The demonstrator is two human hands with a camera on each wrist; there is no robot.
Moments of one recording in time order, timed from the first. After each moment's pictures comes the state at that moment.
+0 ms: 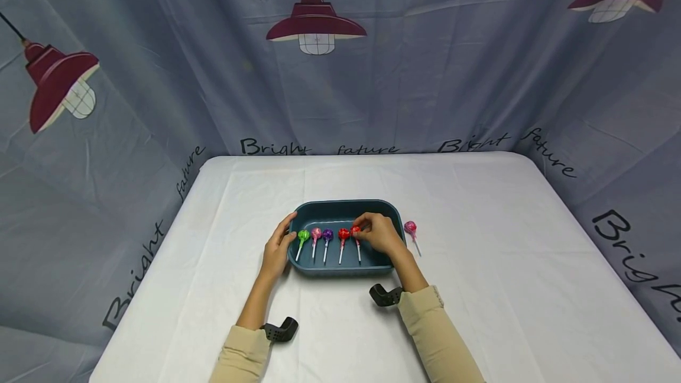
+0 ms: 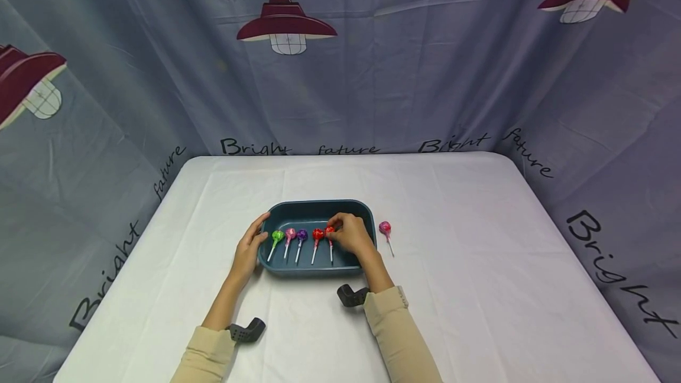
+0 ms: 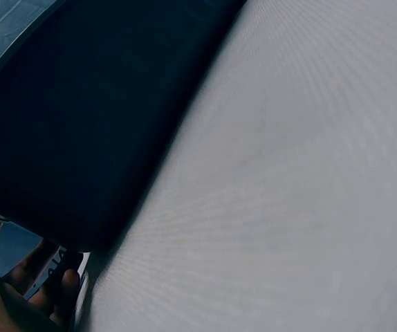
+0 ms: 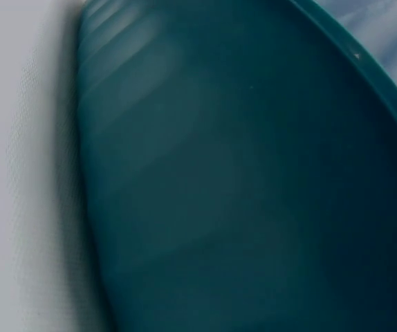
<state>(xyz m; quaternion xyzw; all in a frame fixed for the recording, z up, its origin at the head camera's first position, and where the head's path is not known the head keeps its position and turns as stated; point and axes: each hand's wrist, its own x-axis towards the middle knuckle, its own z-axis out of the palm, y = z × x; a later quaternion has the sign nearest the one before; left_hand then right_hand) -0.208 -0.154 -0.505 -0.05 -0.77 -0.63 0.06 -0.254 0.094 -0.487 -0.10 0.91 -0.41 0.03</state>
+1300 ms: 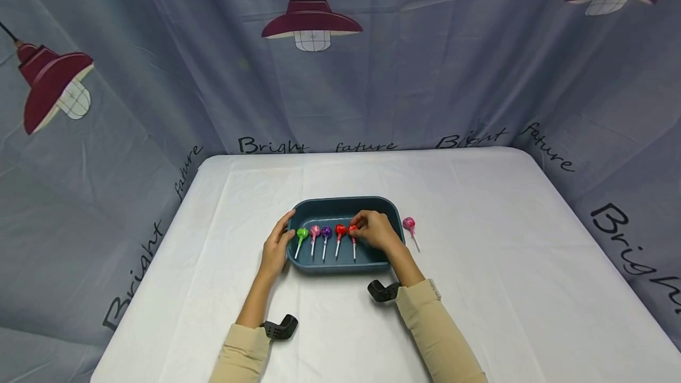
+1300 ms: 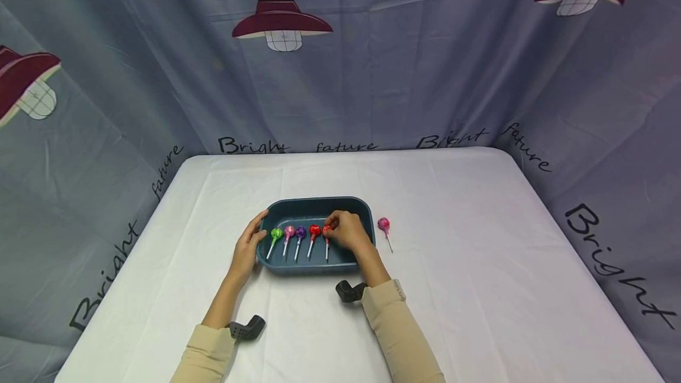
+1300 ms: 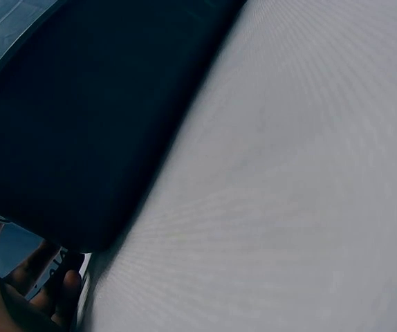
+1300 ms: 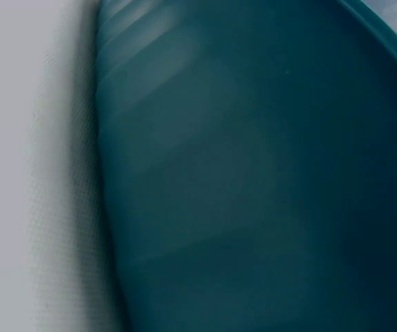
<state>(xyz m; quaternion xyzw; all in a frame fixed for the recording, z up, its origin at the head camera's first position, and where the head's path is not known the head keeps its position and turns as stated) -0.211 -0.153 -0.510 -0.07 -0.77 -0.63 0.08 -0.257 0.093 -0.491 -0.12 0.90 -0.41 0.03</state>
